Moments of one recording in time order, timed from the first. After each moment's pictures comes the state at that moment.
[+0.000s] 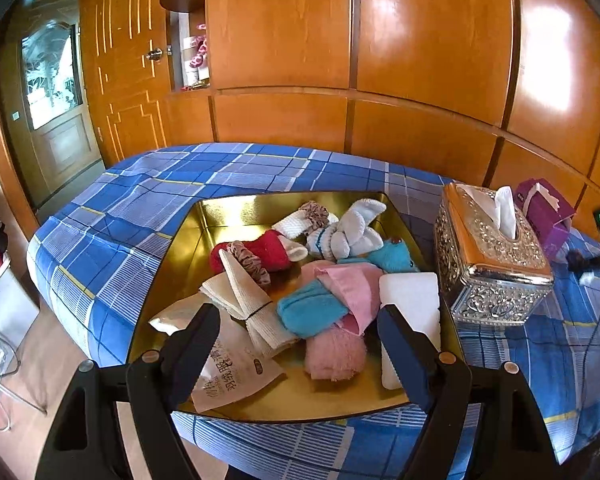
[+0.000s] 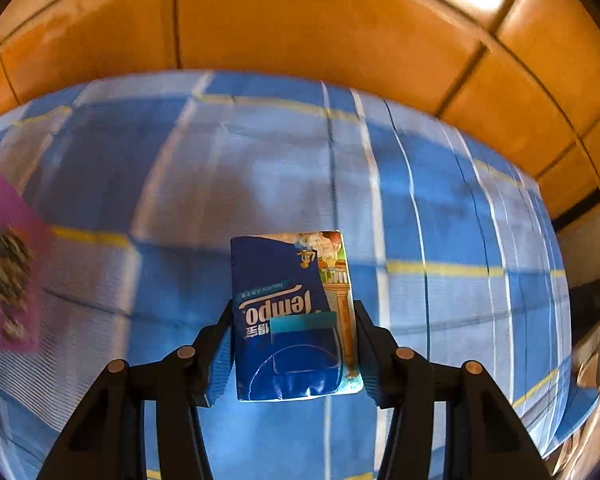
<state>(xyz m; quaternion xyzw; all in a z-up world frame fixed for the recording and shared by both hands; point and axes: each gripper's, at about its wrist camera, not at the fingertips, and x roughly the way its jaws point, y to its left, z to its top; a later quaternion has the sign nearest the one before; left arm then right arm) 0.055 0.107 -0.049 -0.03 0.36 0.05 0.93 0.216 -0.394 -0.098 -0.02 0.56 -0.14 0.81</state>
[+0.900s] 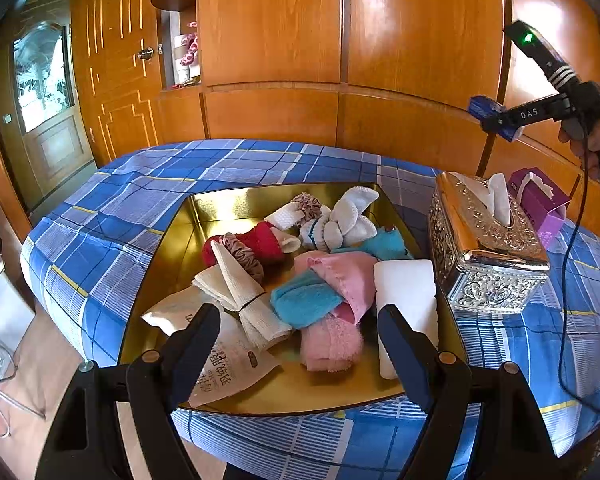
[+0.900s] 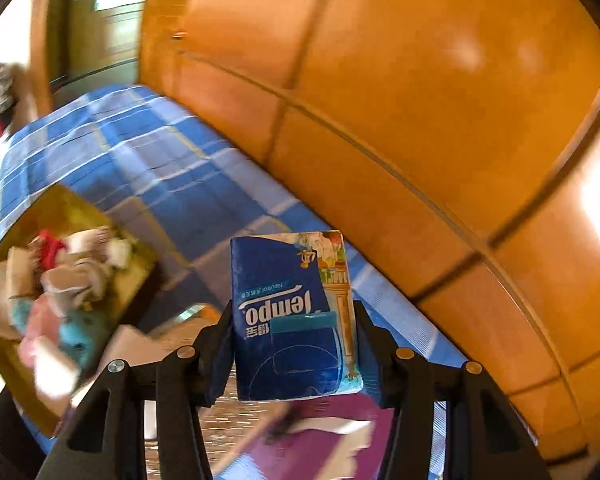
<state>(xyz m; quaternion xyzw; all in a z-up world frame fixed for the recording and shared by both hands) 0.053 0.106 -0.056 -0.03 0.36 0.04 0.93 0.280 -0.100 0.040 -0.23 0.42 0.15 0.86</state>
